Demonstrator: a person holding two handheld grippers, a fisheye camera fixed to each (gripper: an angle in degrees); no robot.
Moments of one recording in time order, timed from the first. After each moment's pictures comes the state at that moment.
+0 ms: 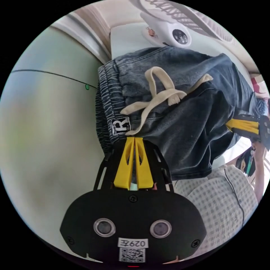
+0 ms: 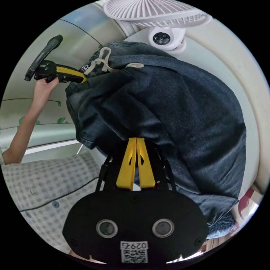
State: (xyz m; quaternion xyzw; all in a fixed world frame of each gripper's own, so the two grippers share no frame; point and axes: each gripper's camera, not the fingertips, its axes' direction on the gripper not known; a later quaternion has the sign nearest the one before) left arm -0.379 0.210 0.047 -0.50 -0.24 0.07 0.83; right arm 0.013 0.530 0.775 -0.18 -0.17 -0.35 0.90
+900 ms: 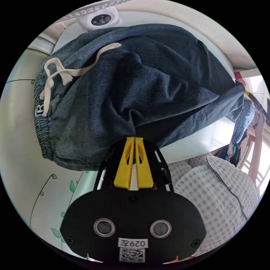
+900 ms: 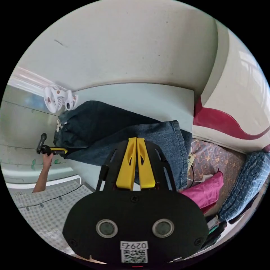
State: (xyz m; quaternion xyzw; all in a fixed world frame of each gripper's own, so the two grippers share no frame) left arm -0.242 0.244 0.147 -0.52 -0.14 -0.04 0.84; right arm 0.591 0.502 0.467 0.02 -0.20 -0.09 0.98
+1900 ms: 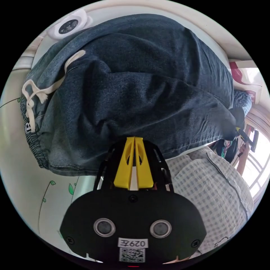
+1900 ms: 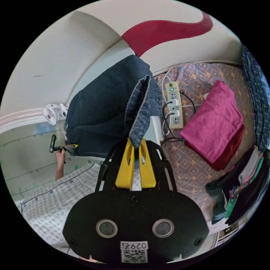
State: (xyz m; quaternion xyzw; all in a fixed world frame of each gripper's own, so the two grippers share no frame) left arm -0.254 0.215 0.208 -0.55 -0.09 -0.03 0.83; right arm 0.844 0.688 0.385 -0.10 -0.24 0.20 0.94
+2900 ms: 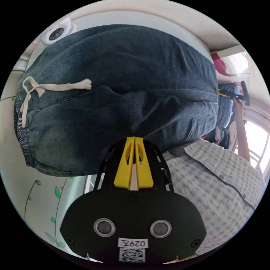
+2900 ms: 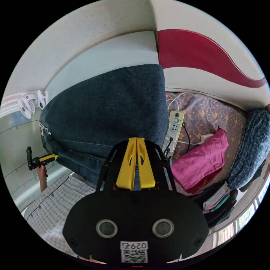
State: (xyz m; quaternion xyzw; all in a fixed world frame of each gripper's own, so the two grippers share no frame) left arm -0.277 0.256 0.183 -0.49 -0.02 -0.03 0.87; right arm 0.654 0.573 0.434 -0.19 -0.14 0.04 0.97
